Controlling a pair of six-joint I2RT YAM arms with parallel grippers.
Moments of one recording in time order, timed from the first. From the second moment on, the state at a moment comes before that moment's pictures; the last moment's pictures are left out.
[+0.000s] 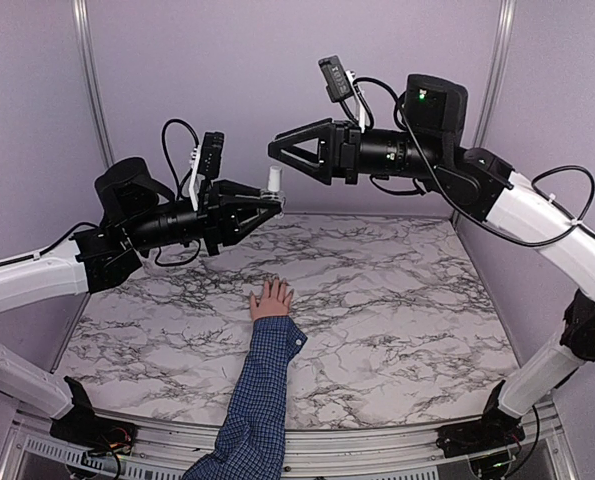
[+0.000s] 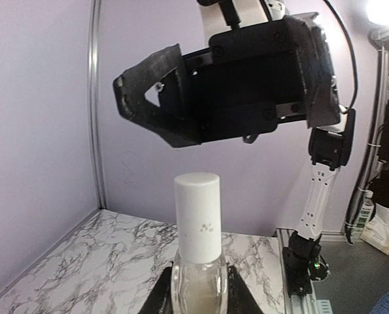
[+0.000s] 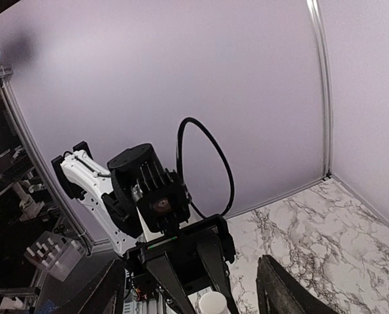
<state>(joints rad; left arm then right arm) -0.84 1.30 1.06 0.39 0.55 -0.13 0.88 1.52 1.72 -0.18 -0.61 0.27</state>
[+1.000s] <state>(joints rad) -0.87 1.36 1.05 0.28 0.00 -0.06 0.97 1.76 2.01 -0.61 0.02 0.51</state>
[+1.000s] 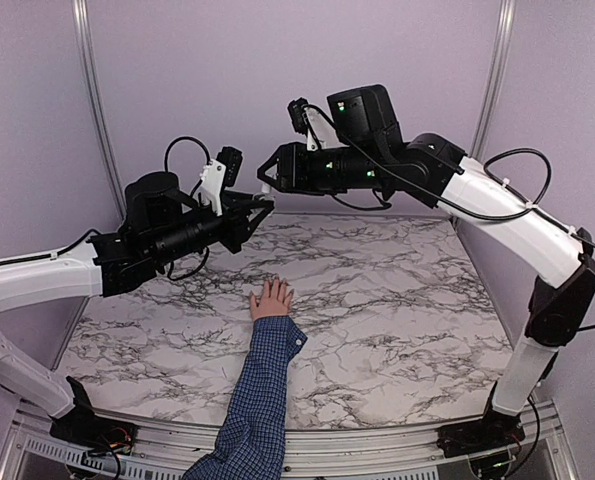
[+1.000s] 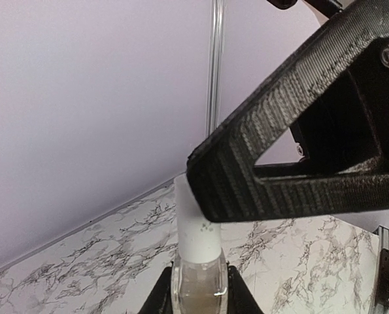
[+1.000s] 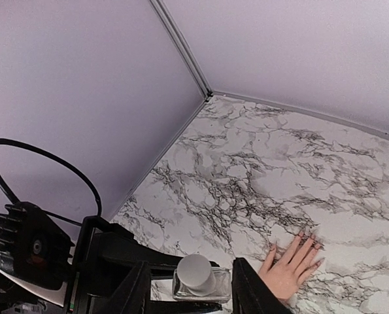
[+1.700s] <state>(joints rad) -0.89 1.37 1.05 0.27 -0.07 -0.01 0.97 1.77 2.01 -0.61 0.00 0.56</state>
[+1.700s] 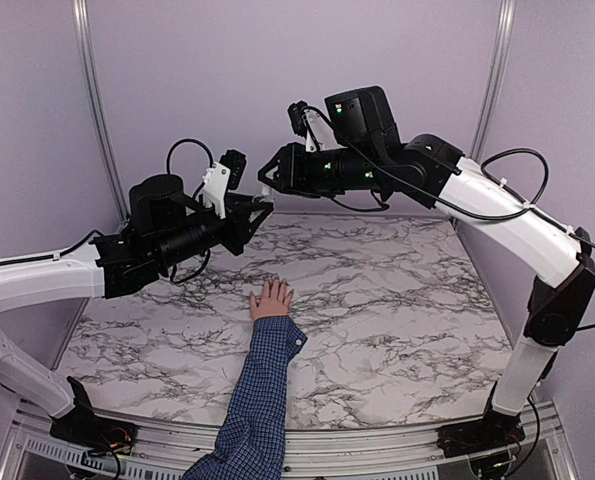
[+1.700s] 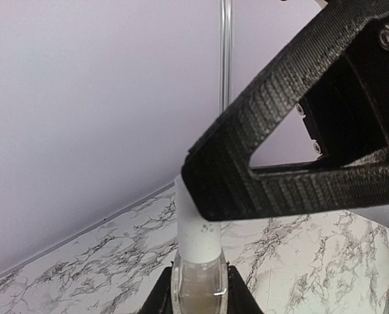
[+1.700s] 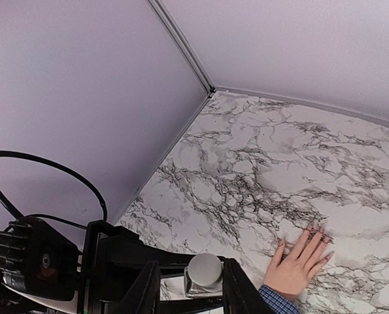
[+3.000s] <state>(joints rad) -0.89 1.36 1.05 0.23 -0.01 0.00 0.96 1.76 1.94 -0.54 -0.01 0.52</state>
